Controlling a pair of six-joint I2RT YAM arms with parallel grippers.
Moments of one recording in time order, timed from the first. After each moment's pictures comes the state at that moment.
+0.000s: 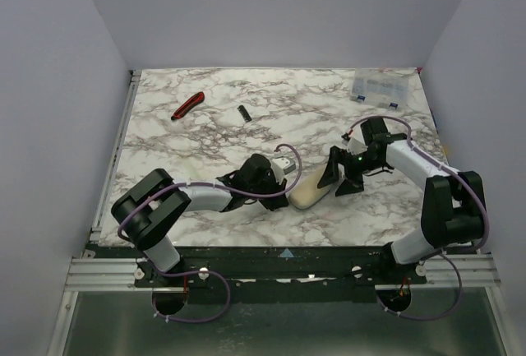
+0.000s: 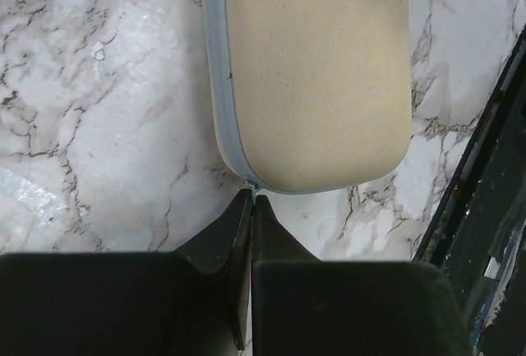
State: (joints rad) left arm -0.82 1.63 0.67 0.29 0.40 -0.25; right arm 0.15 1.52 0.92 -0.78 -0.69 0.26
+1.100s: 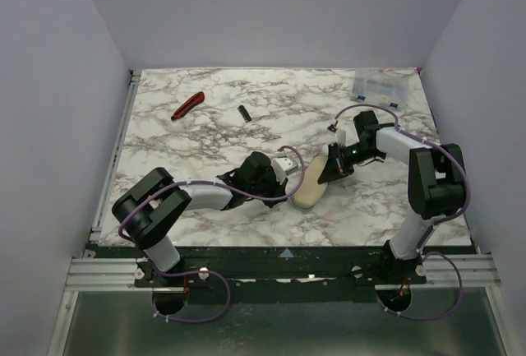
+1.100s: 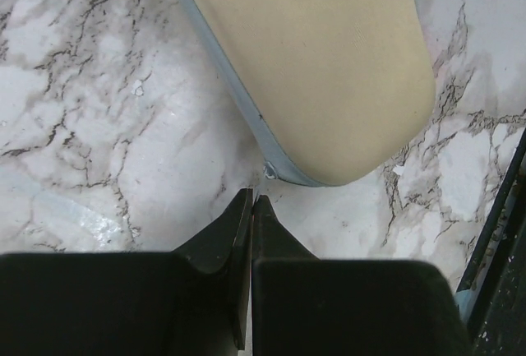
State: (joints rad) left arm -0.82 1.65 0.69 0.30 0.35 -0.07; right arm 0.15 1.77 1.06 -0.73 -0.88 -0.13
